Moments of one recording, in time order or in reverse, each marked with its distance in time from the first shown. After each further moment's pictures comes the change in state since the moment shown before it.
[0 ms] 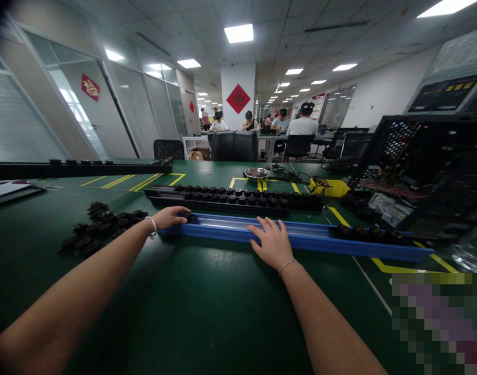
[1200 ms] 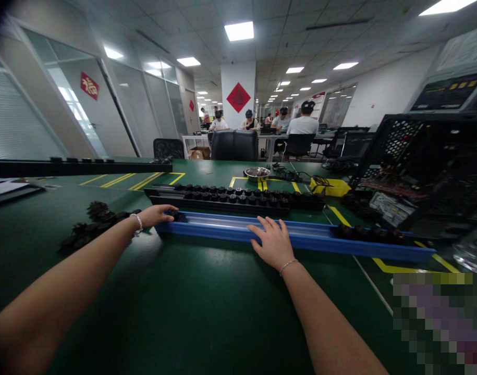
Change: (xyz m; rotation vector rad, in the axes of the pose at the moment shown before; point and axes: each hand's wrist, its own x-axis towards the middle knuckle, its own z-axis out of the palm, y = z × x) left_hand -0.013 -0.024 -0.024 0.016 0.019 -0.081; right_hand 0.000 0.001 0.001 0.004 0.005 -0.007
